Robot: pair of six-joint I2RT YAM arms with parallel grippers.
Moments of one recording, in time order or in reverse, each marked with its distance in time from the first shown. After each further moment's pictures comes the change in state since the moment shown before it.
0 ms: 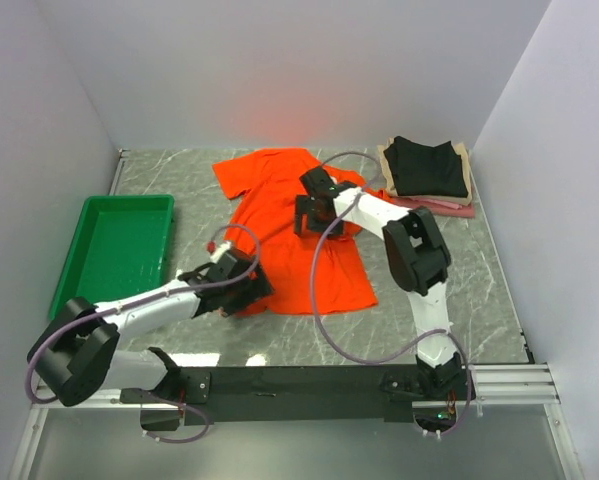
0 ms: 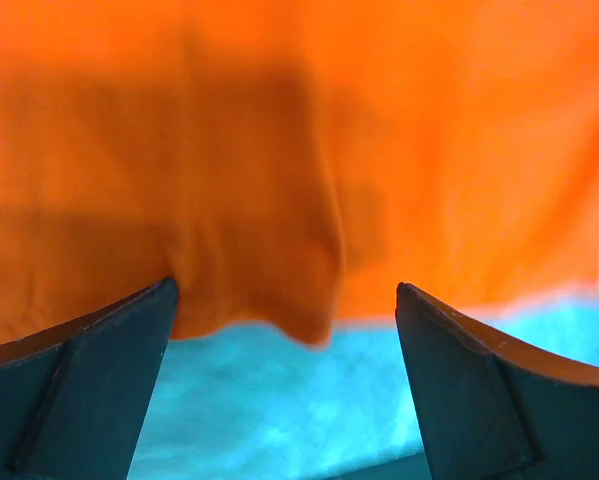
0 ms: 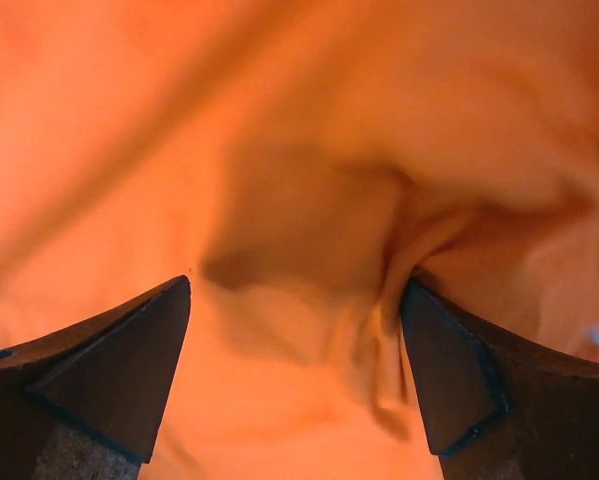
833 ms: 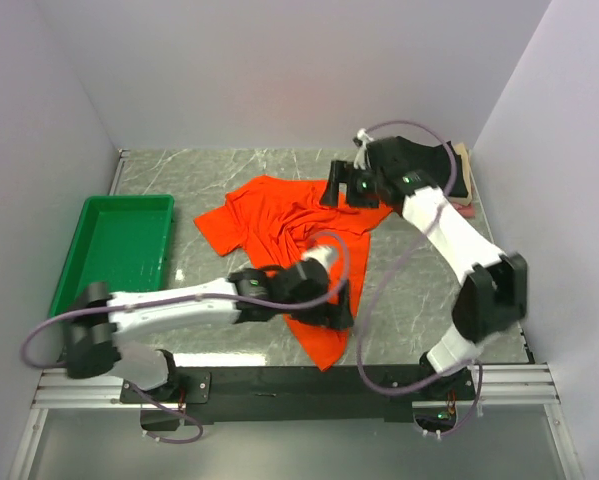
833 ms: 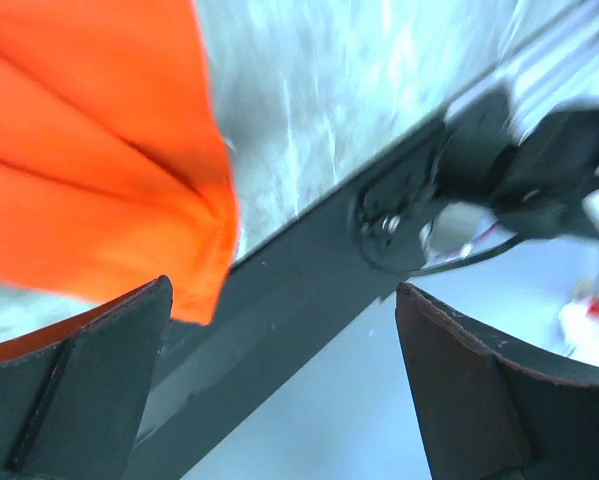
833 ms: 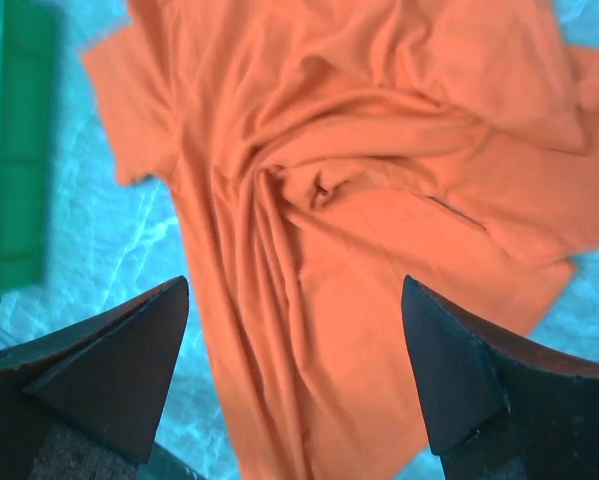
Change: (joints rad) left arm -0.547 0.230 0.518 -0.110 0.098 0.175; right arm -0.183 -0.426 -0.102 0.012 -0.362 -0.205
